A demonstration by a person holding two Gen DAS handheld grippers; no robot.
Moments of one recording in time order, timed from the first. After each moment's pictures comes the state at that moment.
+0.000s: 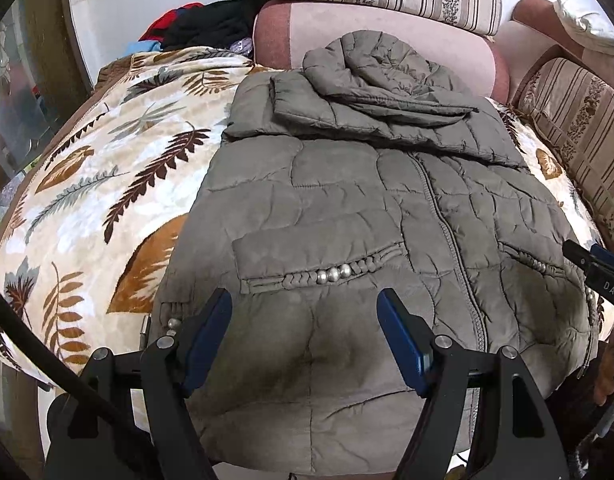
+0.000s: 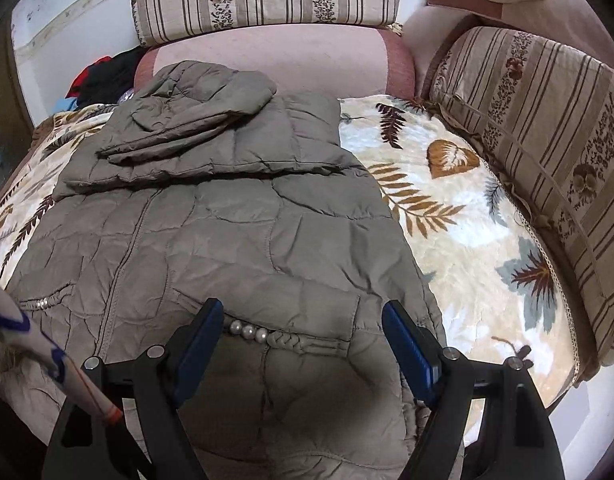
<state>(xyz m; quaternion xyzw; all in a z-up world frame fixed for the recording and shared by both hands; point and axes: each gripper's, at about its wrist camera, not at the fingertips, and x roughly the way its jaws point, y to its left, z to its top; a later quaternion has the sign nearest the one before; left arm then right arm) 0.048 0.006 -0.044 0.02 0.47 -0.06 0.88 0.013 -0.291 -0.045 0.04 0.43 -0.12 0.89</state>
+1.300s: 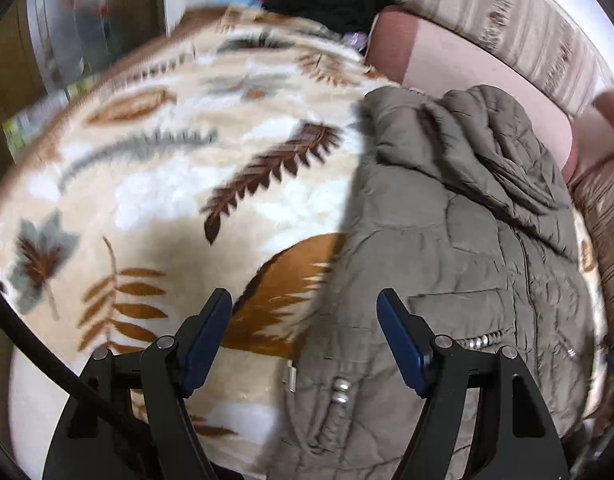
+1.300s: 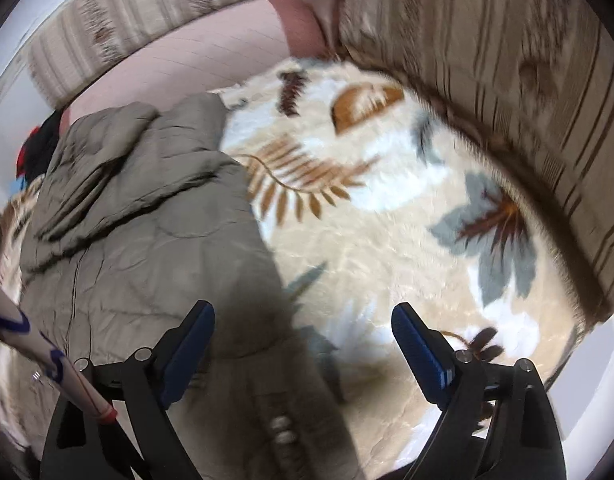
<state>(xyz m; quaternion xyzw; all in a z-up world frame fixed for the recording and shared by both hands) 0.102 0.162 -0.062 -0.12 0.49 0.01 0.86 0.011 -0.431 -0.069 0.21 0.46 -0.17 0.84</state>
